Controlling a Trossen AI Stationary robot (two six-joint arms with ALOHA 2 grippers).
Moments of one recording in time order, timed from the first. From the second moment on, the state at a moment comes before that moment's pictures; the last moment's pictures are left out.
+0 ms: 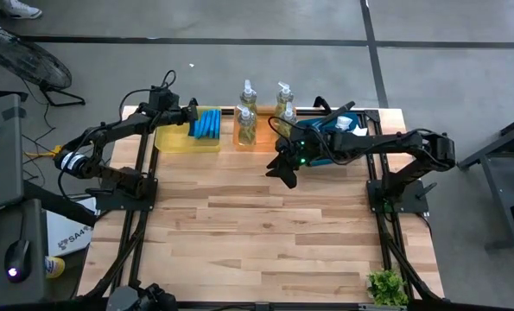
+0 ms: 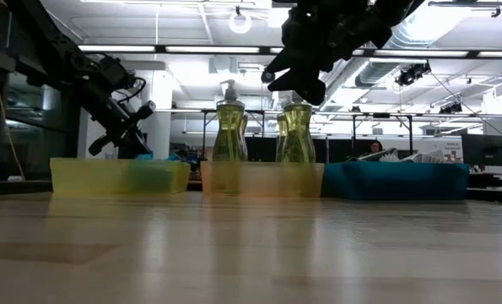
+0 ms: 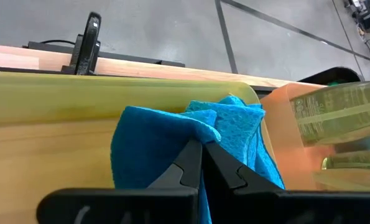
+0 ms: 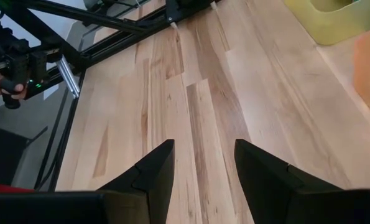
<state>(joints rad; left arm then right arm) 1.16 1.31 0.60 0.06 0.29 -0.53 -0.22 1.50 1.01 -0.09 -0.39 0.31</state>
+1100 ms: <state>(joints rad) 1.14 1.31 0.61 0.22 0.38 -0.54 -0.22 1.50 1.01 -0.13 -0.41 0.31</state>
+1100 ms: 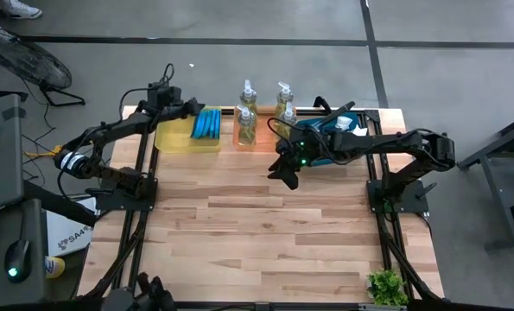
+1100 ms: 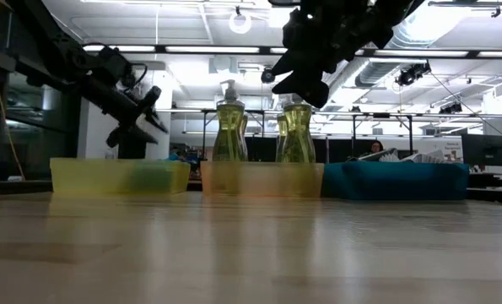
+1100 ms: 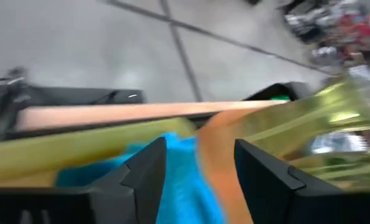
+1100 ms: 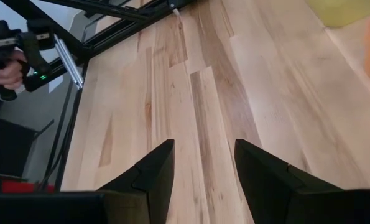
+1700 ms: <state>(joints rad) 0.94 1.13 0.74 0.22 0.52 -0.54 -0.22 1.25 1.01 -0.27 -0.39 0.24</state>
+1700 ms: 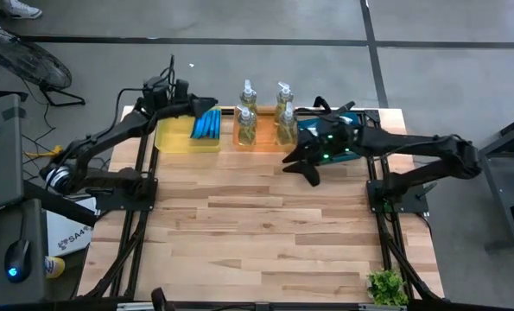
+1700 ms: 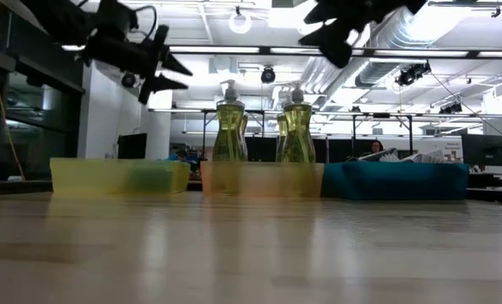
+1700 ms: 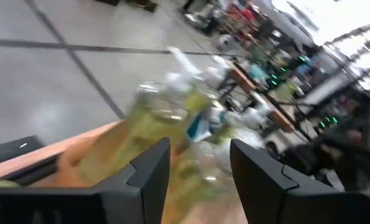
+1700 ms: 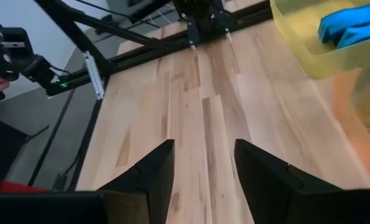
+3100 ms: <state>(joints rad) 0.22 0.81 0.08 0.95 0.19 -0.59 -0.10 0.71 0.39 0.37 0.04 0.60</state>
